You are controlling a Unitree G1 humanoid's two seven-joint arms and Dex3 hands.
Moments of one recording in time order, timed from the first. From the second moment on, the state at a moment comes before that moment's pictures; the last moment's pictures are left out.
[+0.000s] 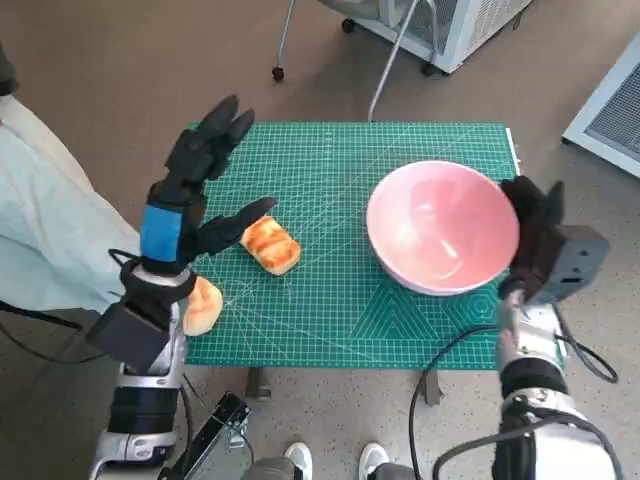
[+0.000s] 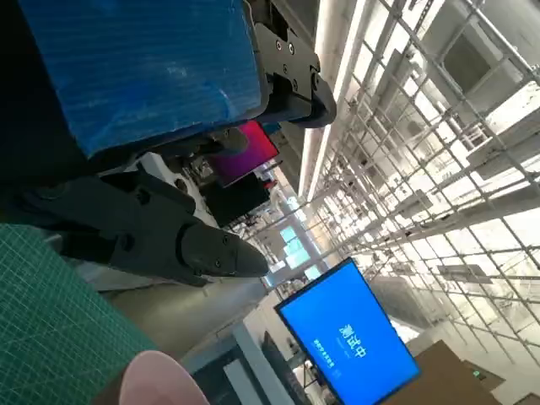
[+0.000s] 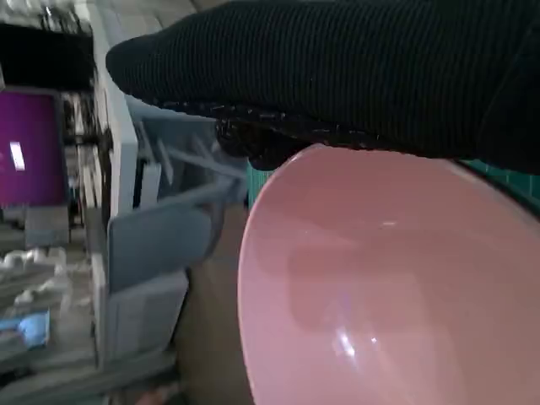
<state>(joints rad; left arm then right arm) -0.45 0.23 0.10 0.22 -0.04 -0.58 -0.19 -0.82 -0.21 -0.34 1.30 0.13 -0.46 0.03</state>
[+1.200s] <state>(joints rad) -0.37 0.28 0.16 0.21 -0.03 -0.58 -0.18 -0.94 -0.10 -0.31 1.31 0.11 -0.41 0.03</state>
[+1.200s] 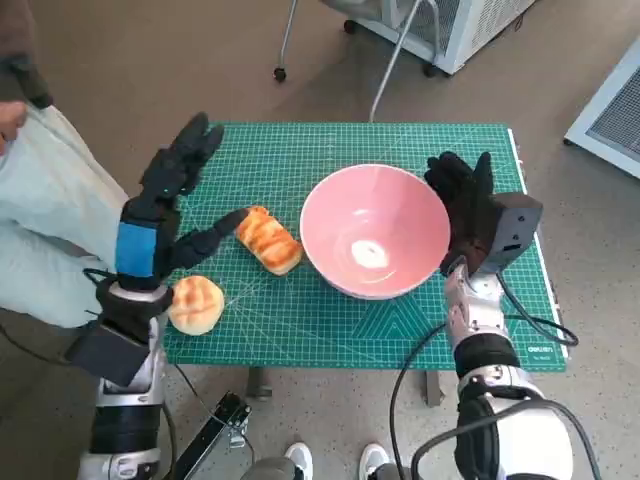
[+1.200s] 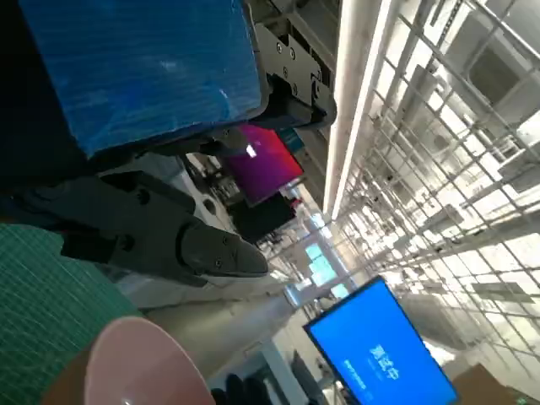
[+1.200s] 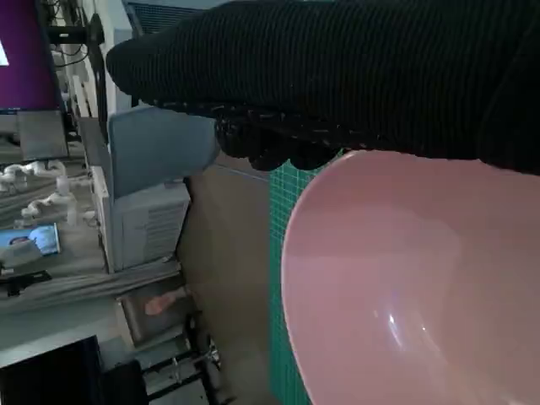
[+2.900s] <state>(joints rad) -0.92 0.66 -0.33 0.76 0.58 -0.63 -0.50 -0.75 -0.23 -0.14 0.62 0.23 -0.89 0.51</state>
